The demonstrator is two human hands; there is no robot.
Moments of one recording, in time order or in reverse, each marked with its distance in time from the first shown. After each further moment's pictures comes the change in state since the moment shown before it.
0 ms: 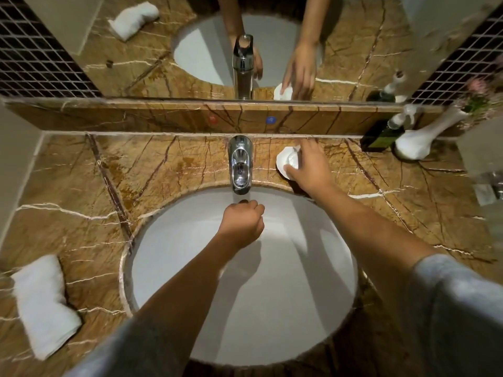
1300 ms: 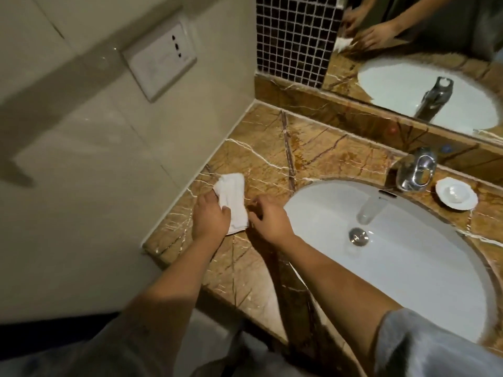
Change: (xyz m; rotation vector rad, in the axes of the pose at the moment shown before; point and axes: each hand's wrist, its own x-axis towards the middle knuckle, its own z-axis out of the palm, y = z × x) left_hand -0.342 -0.188 -0.053 -0.343 0.362 -1.185; right_hand -0.251 -0.312 0.186 0.164 -0.449 -0.548
